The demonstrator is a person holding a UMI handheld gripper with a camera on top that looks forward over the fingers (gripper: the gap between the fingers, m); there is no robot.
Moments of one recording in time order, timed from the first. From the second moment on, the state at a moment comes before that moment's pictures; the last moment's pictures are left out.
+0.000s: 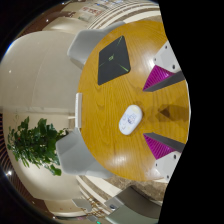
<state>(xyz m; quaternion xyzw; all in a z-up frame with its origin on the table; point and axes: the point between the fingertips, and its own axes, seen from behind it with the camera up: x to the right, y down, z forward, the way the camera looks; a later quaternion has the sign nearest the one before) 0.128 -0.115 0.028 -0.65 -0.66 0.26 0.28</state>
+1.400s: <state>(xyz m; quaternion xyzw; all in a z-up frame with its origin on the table) -0.079 0.032 0.115 -0.66 -0.62 0.30 0.29</state>
